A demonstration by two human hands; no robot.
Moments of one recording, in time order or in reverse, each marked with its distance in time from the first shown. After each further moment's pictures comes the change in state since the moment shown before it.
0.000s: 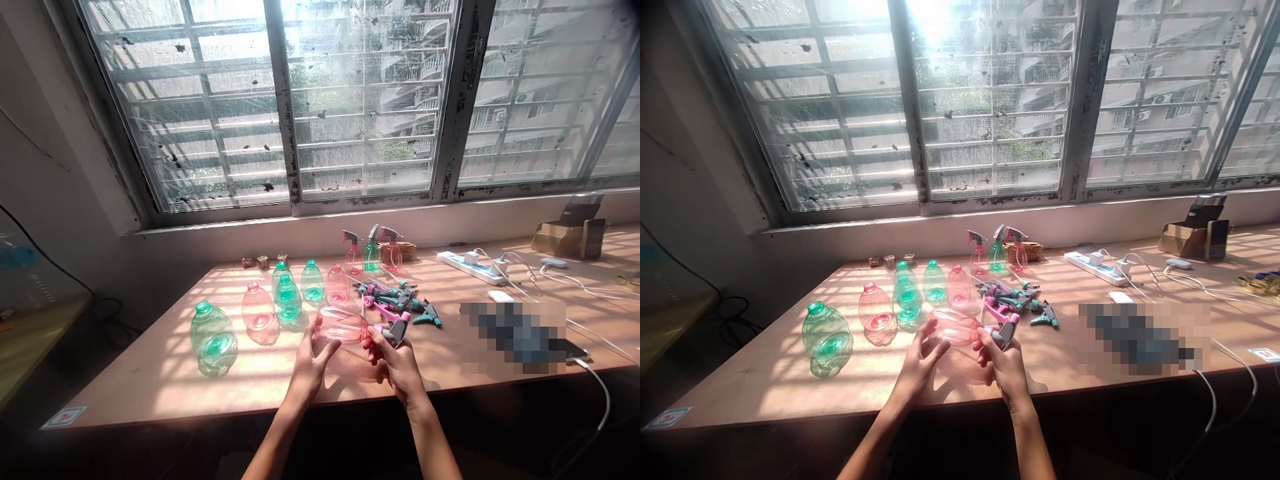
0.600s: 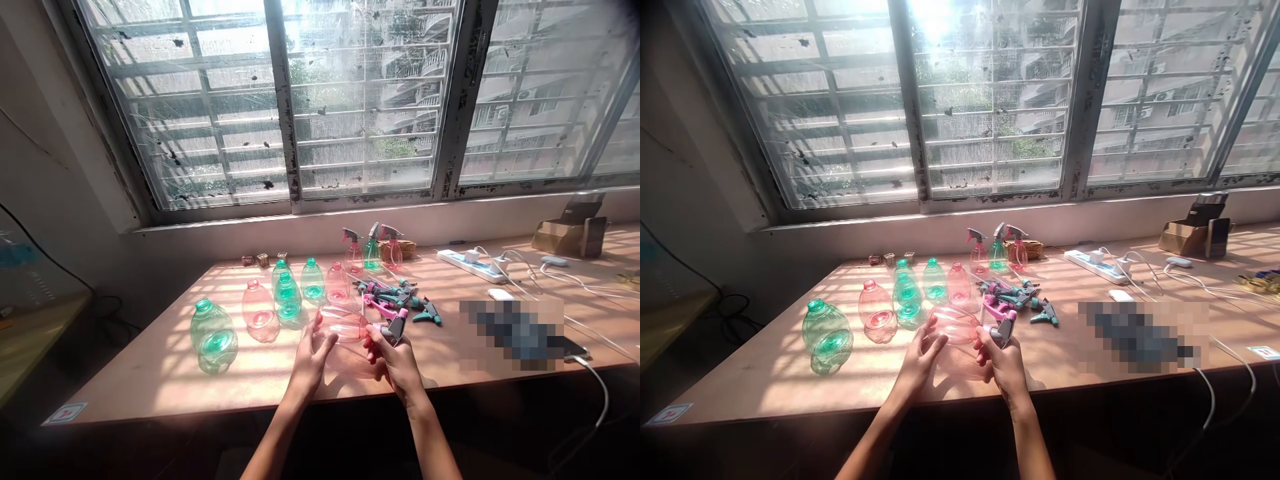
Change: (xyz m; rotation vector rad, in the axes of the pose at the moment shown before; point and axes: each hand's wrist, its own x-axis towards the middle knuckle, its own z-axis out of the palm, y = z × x) left_hand 0.003 -0.003 0.001 0.039 0.027 0.001; right_hand -0.001 0.000 0.001 -0.047 0.025 0.039
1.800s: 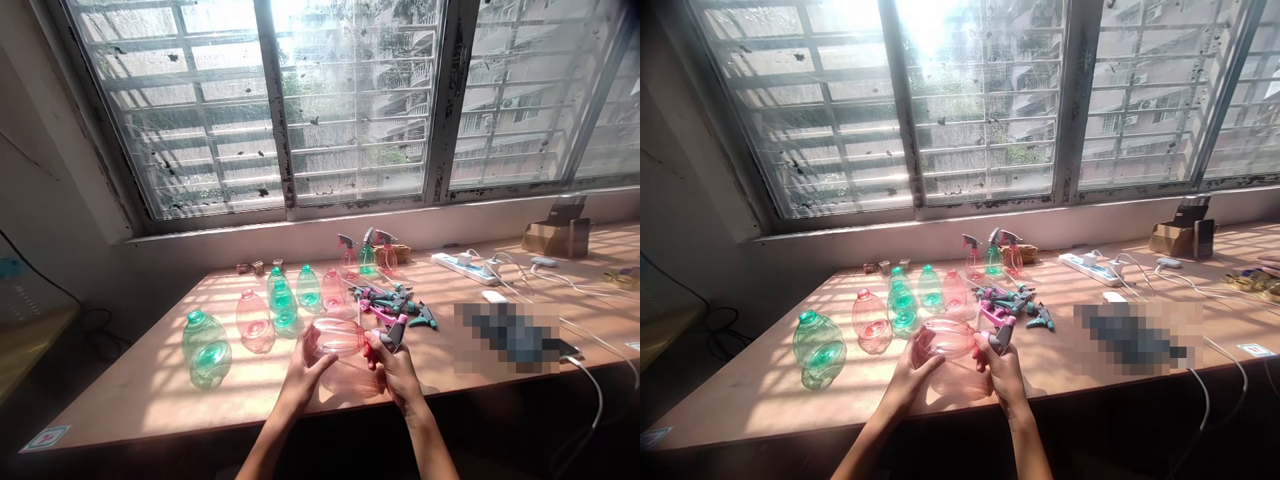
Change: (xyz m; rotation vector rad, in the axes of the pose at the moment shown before) left_hand 0.001 -0.004 -0.009 -0.157 -0.142 0.017; right_hand -0.001 -0.007 0.000 0.052 -0.018 -0.051
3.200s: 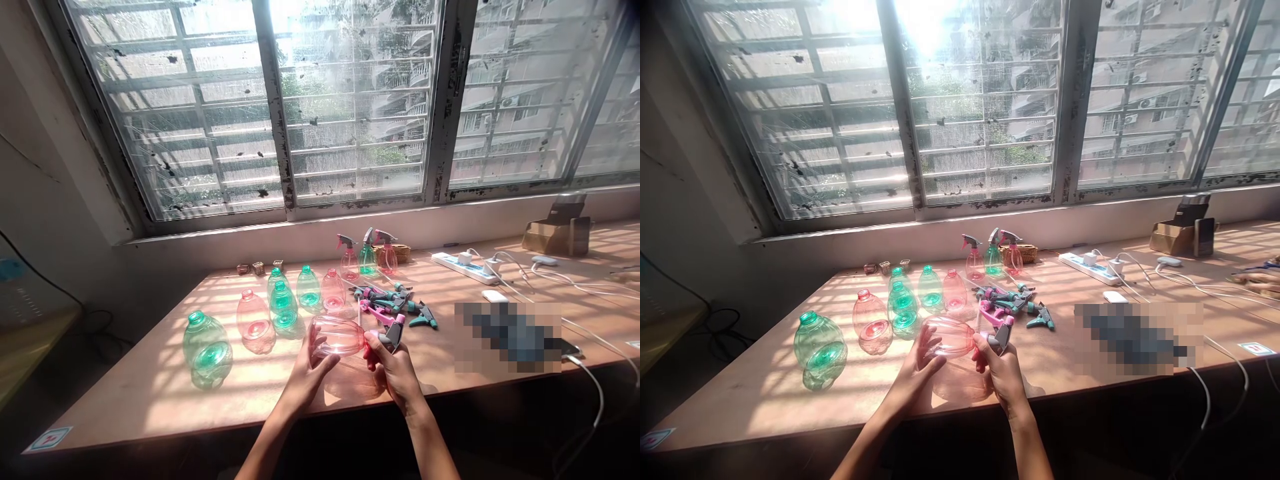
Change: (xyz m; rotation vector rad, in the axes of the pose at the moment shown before) left_hand -0.001 -0.005 -0.002 0.031 -0.065 -0.044; right_hand 0.000 0.002 0.000 -0.017 0.009 0.031
